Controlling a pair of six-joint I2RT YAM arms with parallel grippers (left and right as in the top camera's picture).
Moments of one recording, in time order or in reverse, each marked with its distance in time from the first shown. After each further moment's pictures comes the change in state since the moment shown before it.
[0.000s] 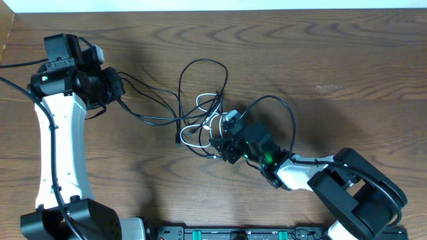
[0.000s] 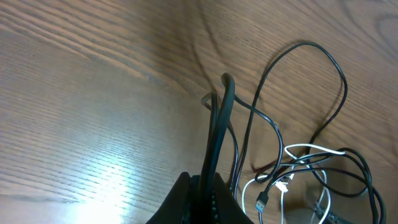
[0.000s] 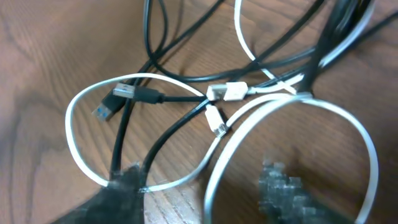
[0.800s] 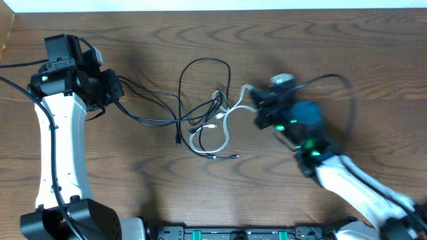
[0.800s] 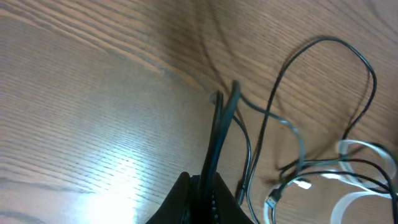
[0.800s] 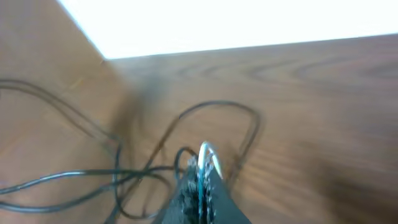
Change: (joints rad) left arm 0.000 0.000 0.000 -0.021 -0.055 0.004; right arm -0.296 -0.415 0.008 -0.128 0.024 0.130
